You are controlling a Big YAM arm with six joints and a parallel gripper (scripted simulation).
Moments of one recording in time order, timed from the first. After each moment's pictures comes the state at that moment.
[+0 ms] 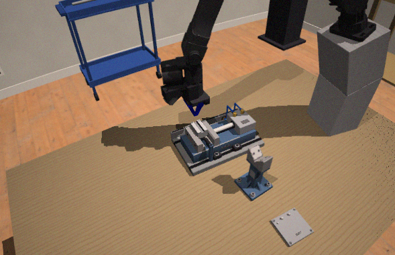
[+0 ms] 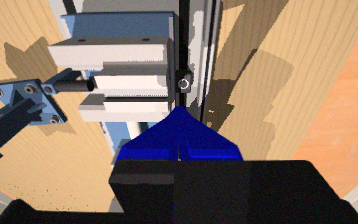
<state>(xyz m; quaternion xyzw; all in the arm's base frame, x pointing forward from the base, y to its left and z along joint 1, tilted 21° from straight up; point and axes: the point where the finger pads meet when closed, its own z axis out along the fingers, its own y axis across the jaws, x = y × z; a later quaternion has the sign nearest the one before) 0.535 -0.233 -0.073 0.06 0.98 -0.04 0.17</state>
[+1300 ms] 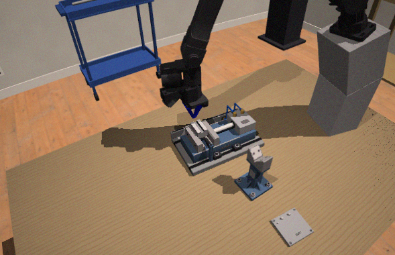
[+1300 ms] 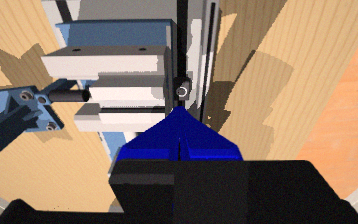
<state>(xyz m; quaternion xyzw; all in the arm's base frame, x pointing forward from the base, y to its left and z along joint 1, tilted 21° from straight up) 0.543 -0.236 -0.080 0.06 0.98 -0.04 0.17</state>
